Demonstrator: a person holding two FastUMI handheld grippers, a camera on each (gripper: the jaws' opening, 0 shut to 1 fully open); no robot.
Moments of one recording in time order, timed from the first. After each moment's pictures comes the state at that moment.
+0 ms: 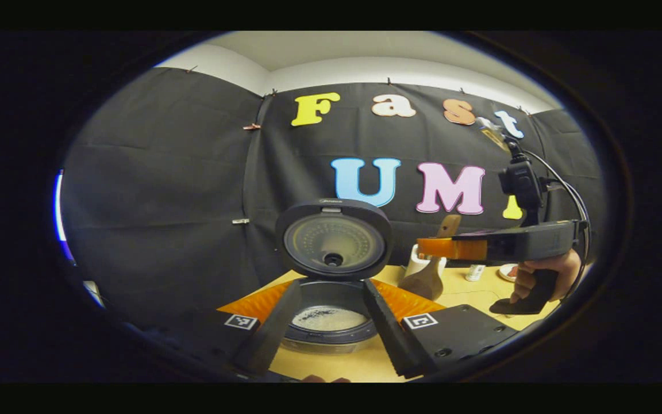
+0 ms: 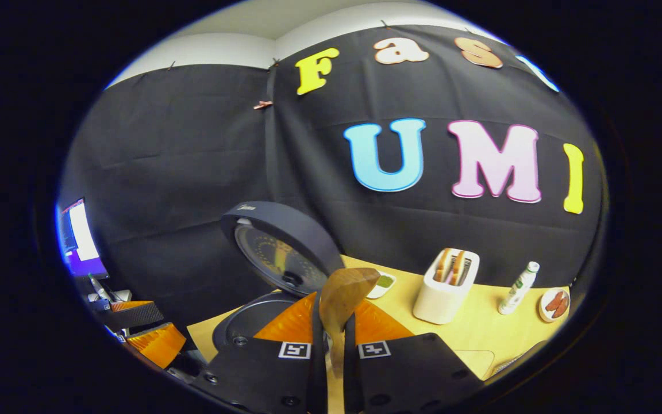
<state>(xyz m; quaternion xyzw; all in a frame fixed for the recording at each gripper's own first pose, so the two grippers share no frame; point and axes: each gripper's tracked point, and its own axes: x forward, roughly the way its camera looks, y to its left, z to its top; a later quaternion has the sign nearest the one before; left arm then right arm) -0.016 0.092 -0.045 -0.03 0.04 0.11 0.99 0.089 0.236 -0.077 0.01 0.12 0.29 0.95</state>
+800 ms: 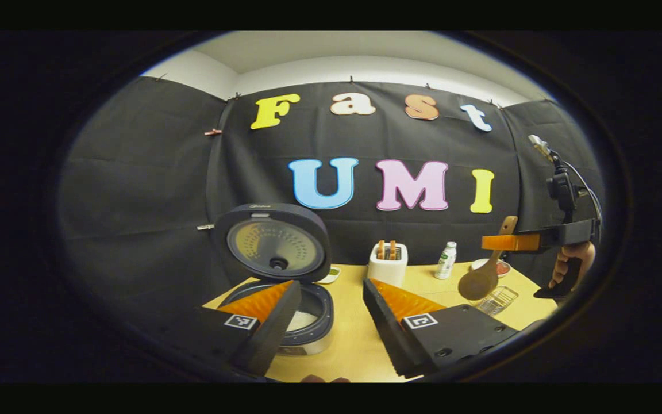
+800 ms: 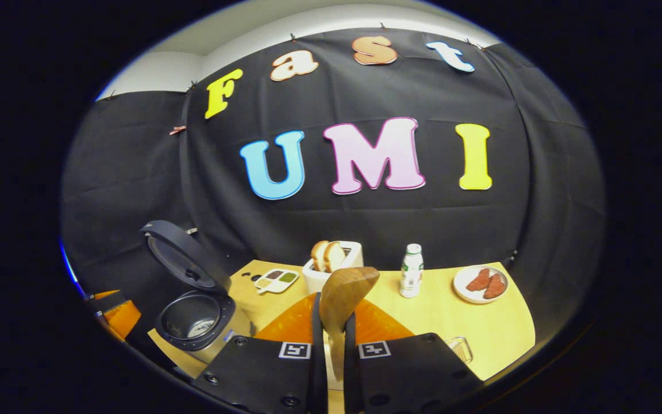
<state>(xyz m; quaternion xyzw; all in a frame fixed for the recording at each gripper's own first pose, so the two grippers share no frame) 0.009 -0.001 -0.032 0.00 0.04 0.04 1.00 0.105 -0.002 -0.076 0.05 0.12 0.11 0.99</state>
